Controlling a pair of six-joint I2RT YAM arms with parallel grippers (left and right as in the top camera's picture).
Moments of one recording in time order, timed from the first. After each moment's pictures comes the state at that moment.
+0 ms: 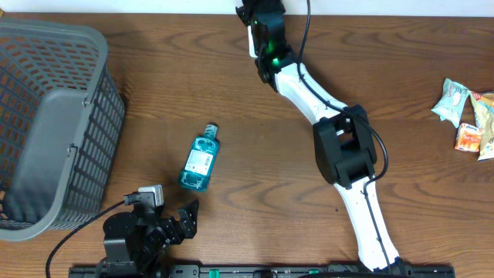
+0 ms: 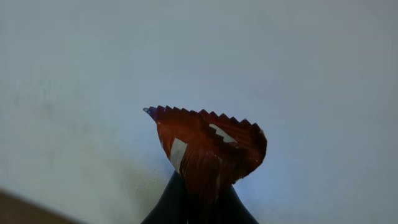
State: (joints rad) left arm 0.02 0.03 0.25 -0.91 0.38 -0.28; right arm 0.47 2.54 2.12 0.46 0.33 -0.37
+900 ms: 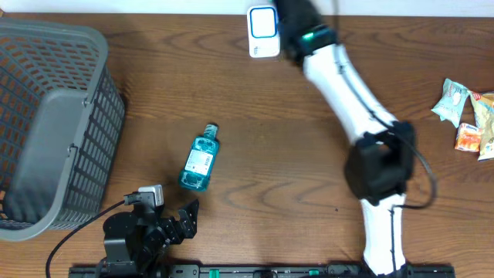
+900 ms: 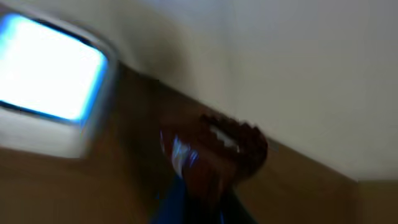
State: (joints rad) left arm 0.02 0.03 0.25 -0.91 0.38 -0.28; right arm 0.37 2.24 2.13 -0.67 0.59 -0.28
